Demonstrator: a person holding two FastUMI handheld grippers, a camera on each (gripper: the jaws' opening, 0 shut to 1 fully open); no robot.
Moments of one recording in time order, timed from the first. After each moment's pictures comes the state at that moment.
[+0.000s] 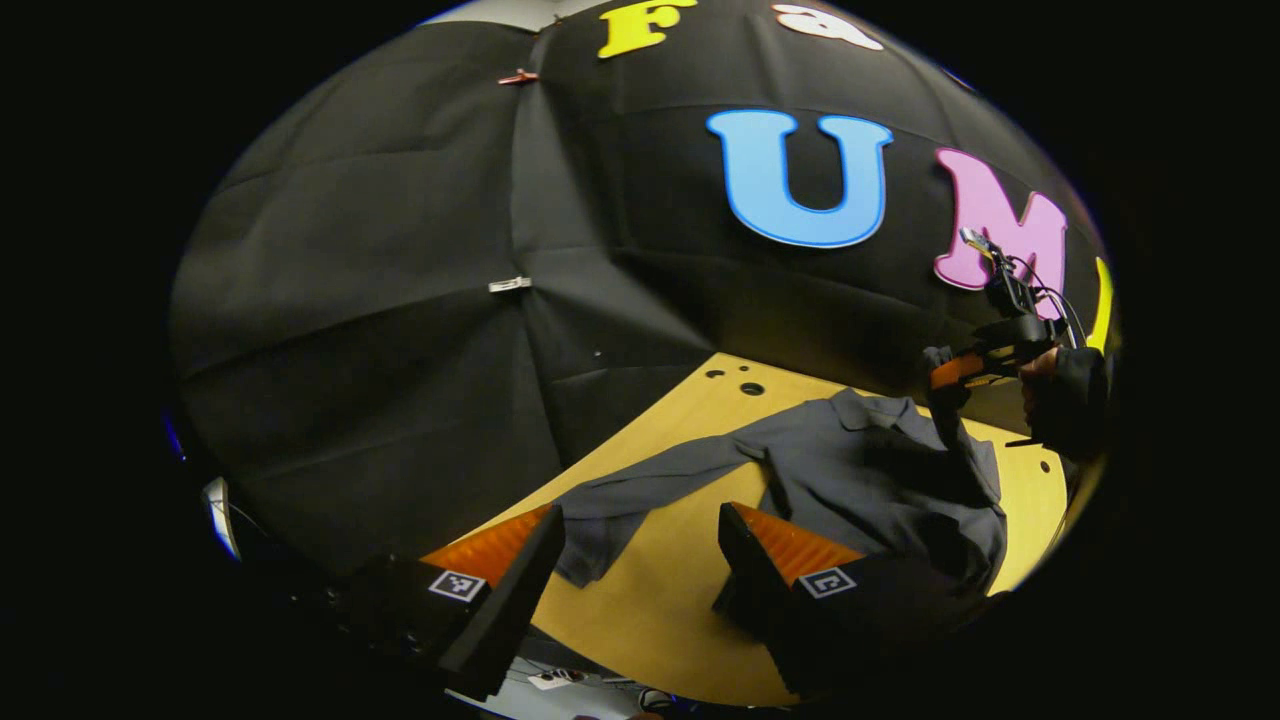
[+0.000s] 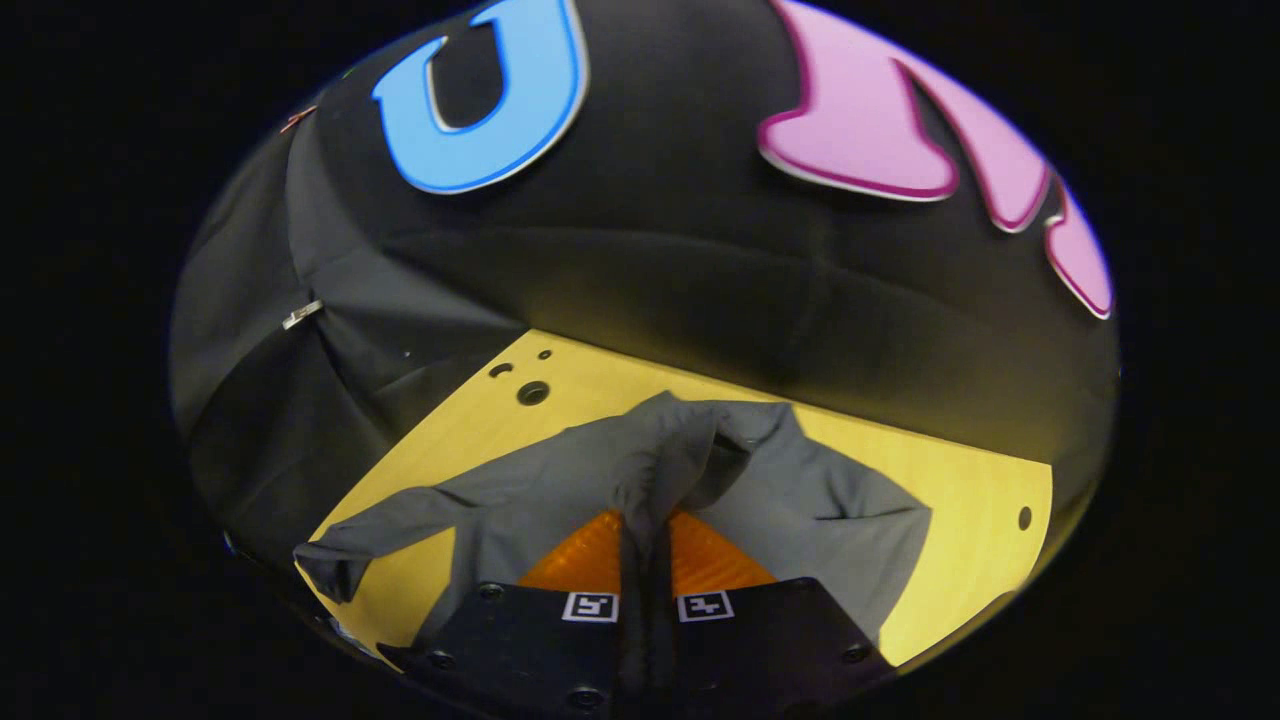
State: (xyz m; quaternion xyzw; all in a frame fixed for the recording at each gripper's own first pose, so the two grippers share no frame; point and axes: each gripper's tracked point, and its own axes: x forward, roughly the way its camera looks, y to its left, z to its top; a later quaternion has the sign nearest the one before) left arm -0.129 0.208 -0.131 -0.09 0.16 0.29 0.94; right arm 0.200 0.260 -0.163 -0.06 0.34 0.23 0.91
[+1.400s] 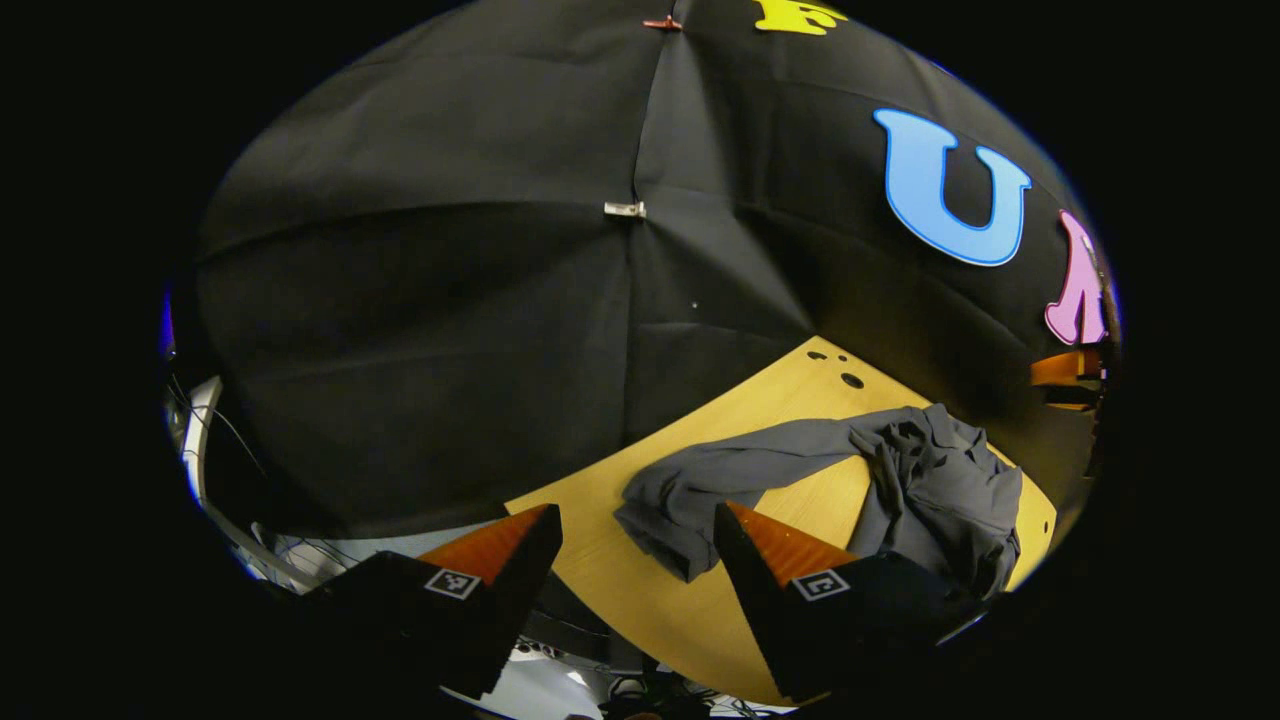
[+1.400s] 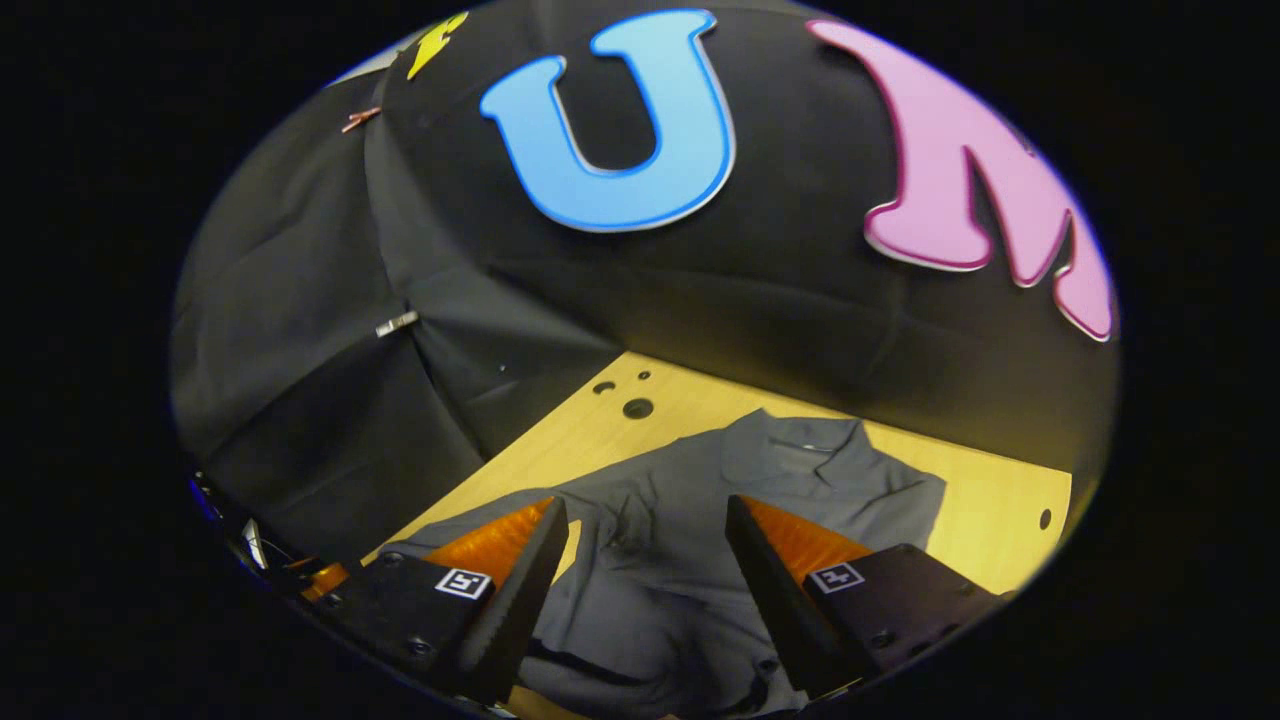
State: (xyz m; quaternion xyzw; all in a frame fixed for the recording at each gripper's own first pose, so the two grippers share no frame) left arm -0.143 0.317 -0.231 -0.20 0.21 0.32 0.90; right arm 0.105 0.277 -0.070 -0.02 0.29 0.29 0.91
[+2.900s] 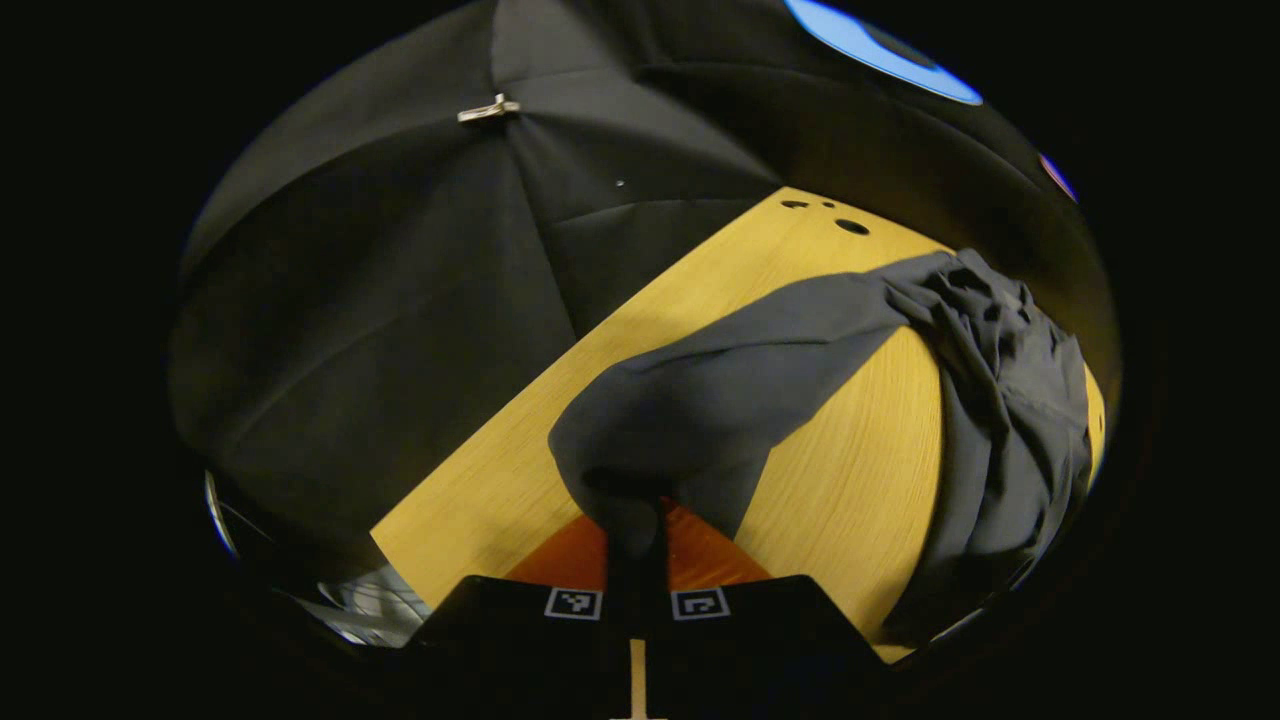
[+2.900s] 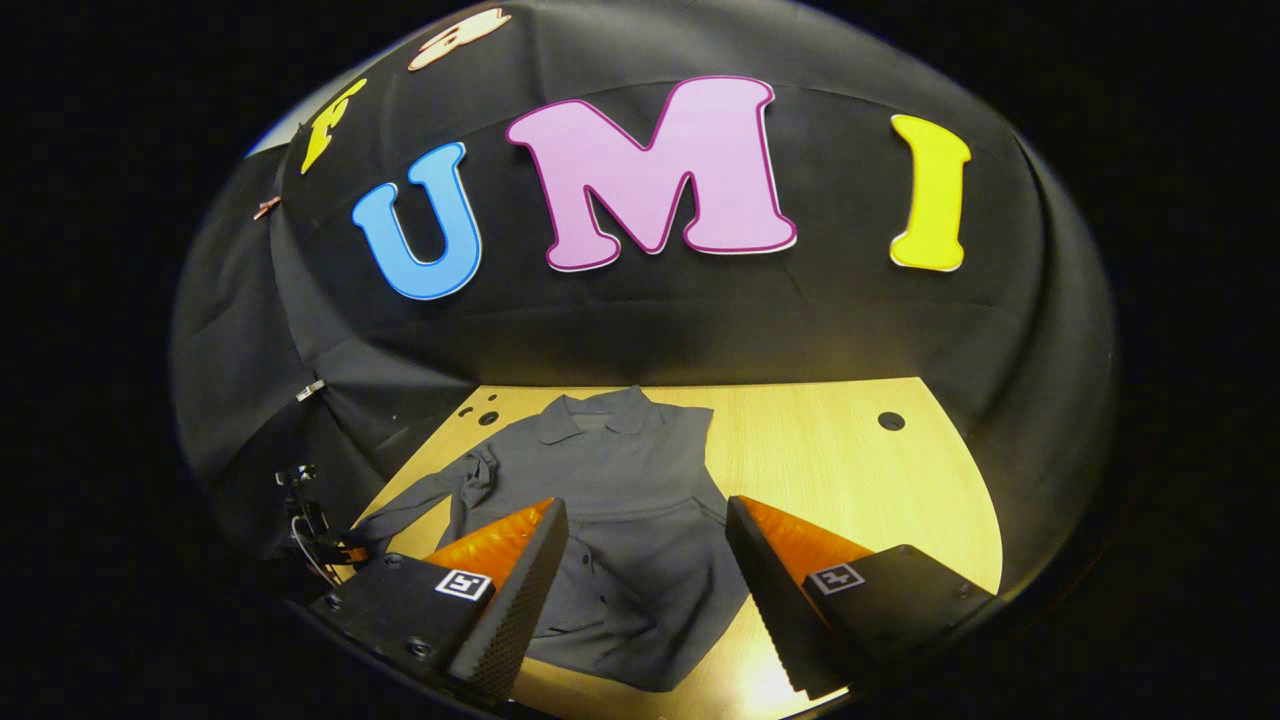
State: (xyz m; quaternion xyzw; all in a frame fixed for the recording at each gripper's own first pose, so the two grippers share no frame) left arm -0.034 0.306 -0.325 -0.16 0.36 0.26 0.88; right arm 0.003 0.008 -0.062 0.04 0.26 0.11 0.96
